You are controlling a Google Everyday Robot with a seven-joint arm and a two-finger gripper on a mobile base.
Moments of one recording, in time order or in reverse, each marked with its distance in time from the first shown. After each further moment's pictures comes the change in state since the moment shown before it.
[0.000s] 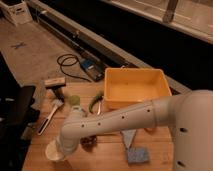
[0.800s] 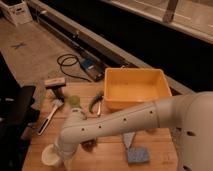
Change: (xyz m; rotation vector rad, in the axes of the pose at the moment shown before) arm -0.022 0.012 0.005 0.008 -0.038 -0.037
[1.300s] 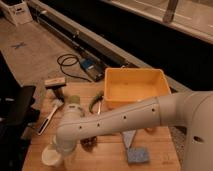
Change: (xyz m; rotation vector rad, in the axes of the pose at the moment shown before) arm 0.001 -0.009 -0.027 0.001 0.072 -0.025
